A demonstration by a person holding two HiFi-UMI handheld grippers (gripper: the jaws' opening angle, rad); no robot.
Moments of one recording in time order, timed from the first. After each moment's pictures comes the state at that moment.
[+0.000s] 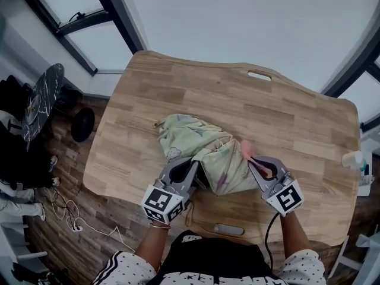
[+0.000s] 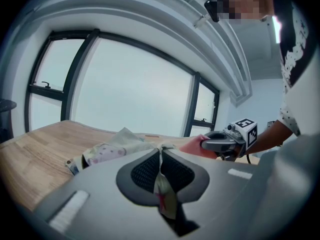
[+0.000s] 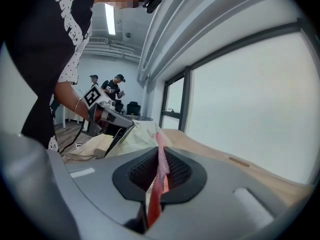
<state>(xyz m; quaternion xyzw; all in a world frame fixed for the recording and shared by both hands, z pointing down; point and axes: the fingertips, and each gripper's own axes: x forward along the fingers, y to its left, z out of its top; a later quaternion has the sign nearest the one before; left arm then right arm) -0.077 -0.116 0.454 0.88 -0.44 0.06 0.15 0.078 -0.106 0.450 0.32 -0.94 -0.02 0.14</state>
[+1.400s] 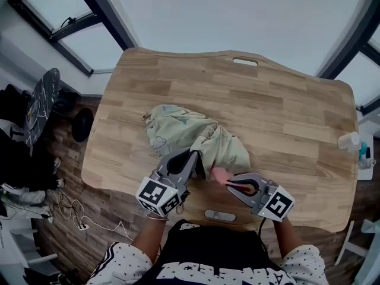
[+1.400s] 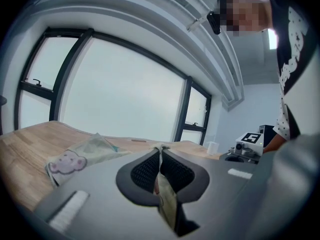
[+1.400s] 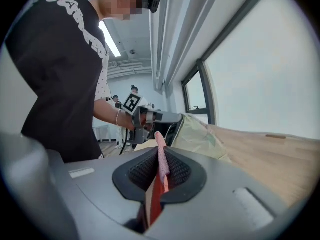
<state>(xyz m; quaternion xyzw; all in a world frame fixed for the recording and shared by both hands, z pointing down) -0.027 -0.100 0.428 0.90 -0.41 0.04 0.14 0.055 0.004 0.453 0.17 -0.98 0.10 0.06</state>
